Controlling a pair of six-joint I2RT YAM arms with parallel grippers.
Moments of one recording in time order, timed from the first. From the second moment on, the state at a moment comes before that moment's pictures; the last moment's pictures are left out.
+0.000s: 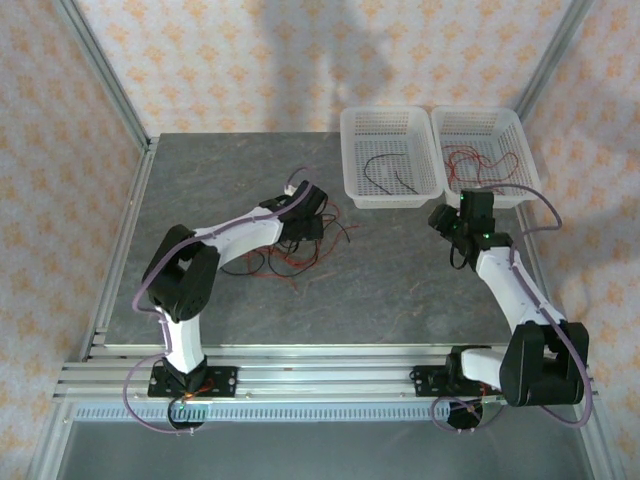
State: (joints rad) left arm -0.57 1.89 1.33 -0.53 -0.21 -0.62; right arm 0.01 1.21 0.80 -0.37 -0.01 0.56
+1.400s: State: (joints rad) left arm -0.65 1.76 1.76 -0.74 -0.26 -0.56; right arm 0.17 1.04 0.74 -0.34 -0.12 0.67
